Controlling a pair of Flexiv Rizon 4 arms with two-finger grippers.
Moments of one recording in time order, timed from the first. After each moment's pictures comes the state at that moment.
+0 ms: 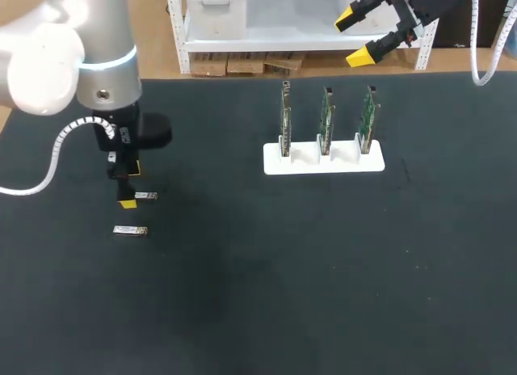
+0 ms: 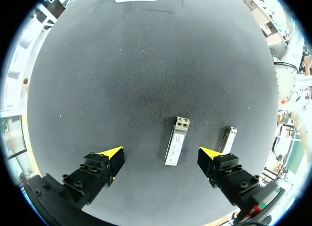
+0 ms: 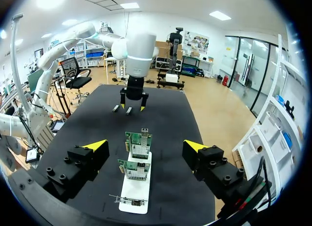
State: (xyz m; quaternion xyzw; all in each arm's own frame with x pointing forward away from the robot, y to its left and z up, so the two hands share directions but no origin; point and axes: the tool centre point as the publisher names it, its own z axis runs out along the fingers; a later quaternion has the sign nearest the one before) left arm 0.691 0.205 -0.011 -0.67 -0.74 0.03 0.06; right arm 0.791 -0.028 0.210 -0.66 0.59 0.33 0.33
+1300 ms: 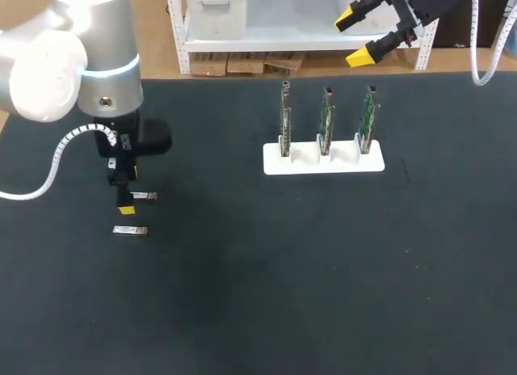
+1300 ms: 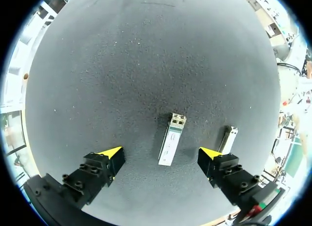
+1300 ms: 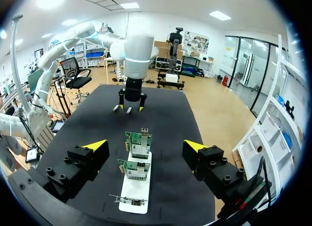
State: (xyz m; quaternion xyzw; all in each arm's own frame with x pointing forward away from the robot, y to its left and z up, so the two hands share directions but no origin) left arm 0.681 0.210 -0.017 -0.66 -0.75 0.02 0.07; right arm 0.791 -0.028 0.210 -0.66 0.59 0.33 0.33
